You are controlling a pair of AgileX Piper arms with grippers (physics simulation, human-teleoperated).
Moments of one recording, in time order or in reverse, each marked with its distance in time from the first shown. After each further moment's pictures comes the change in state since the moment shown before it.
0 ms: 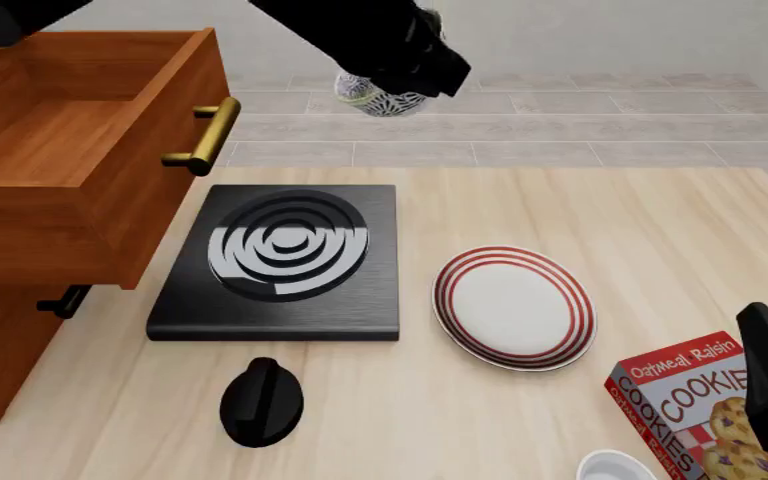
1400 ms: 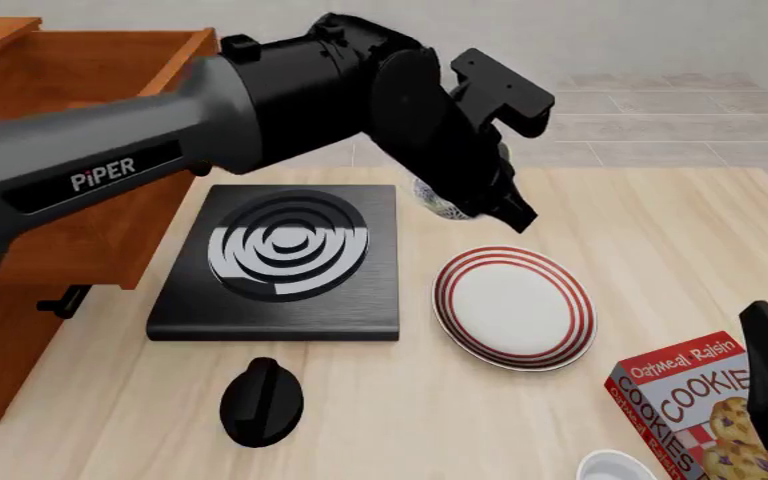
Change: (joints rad) left arm -0.087 0.223 0.098 -0.192 0.026; right arm -0.007 0.000 -0.001 -0.004 0.002
